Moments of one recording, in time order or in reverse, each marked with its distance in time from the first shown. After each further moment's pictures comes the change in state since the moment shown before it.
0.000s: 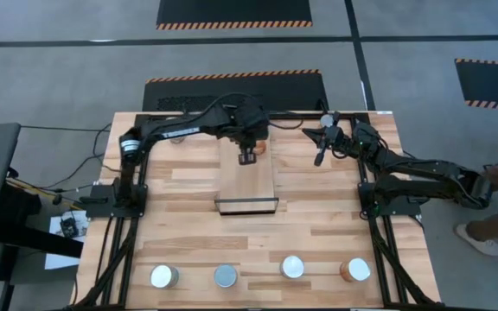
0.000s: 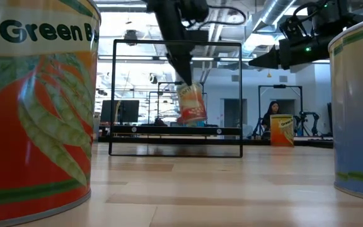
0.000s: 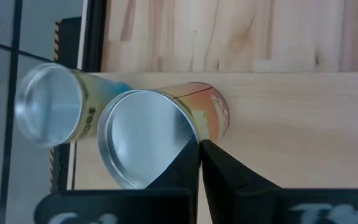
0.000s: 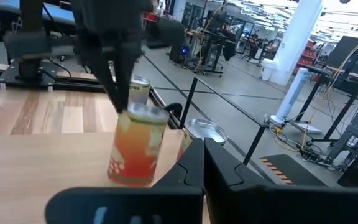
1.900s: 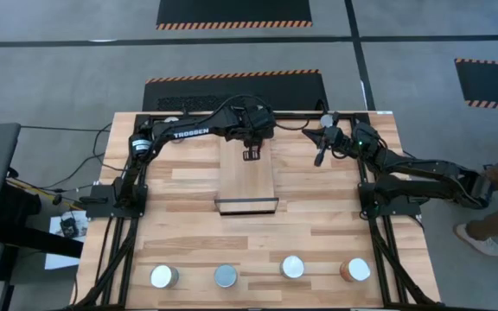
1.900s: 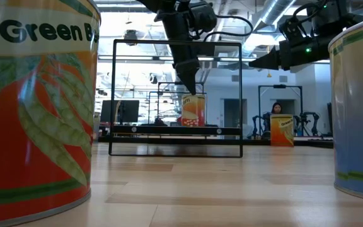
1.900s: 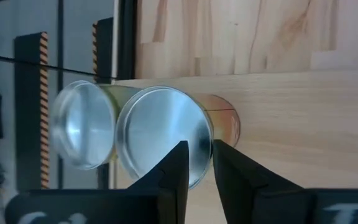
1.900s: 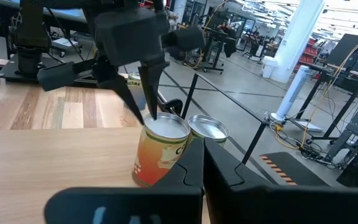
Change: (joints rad) left arm 0.004 0.070 0.041 0.052 -0.162 0.105; right arm 0.000 0.000 0.000 -0.015 0.000 -0.008
